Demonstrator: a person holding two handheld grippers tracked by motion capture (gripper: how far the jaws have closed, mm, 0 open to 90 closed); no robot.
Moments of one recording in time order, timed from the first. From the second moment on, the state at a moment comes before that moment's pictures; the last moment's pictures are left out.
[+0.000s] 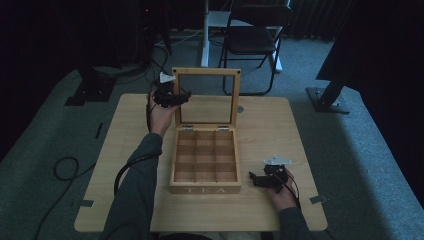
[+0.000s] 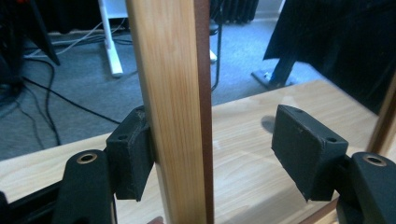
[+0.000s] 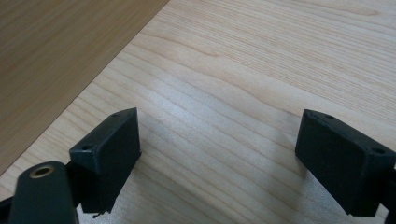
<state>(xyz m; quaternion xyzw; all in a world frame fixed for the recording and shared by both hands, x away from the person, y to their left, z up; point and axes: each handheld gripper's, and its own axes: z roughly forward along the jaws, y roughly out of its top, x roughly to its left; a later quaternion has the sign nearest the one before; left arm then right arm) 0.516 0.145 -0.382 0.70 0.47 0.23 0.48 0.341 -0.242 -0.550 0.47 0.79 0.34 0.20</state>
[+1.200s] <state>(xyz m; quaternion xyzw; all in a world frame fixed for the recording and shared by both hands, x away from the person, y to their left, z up) 0.454 0.159 -0.376 0.68 0.46 0.19 0.53 0.341 -0.242 -0.550 0.47 0.79 0.34 0.20</state>
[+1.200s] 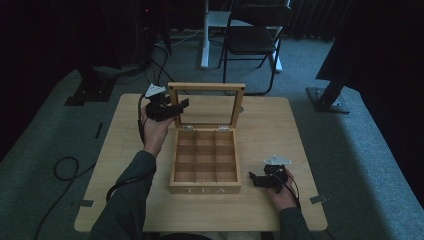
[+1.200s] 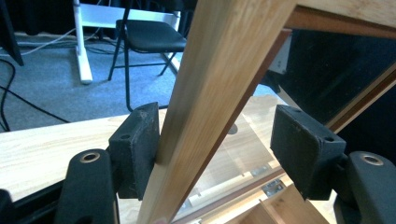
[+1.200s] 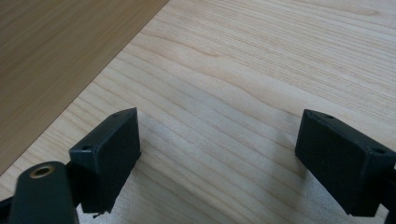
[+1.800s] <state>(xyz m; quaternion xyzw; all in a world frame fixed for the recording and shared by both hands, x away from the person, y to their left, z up) 0.431 0.168 -0.361 0.67 0.46 0.18 0.55 0.341 -0.242 -0.550 0.47 0.79 0.34 0.20</state>
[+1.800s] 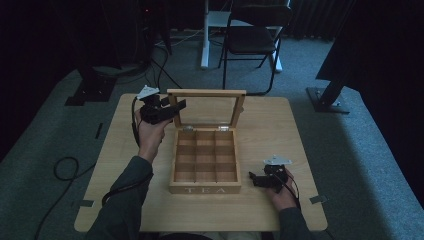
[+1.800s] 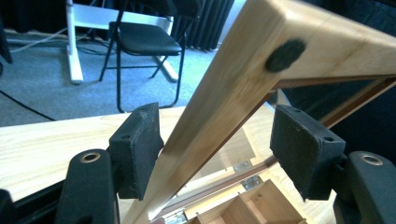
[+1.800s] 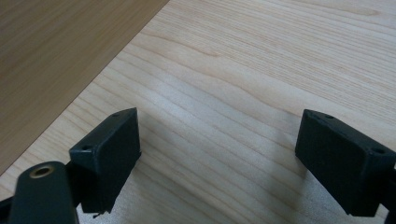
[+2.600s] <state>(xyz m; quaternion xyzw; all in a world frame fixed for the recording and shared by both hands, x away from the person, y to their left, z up) 0.404 0.171 -0.351 0.68 0.46 0.23 0.53 0.341 -0.242 -0.550 0.47 0.79 0.34 0.20</state>
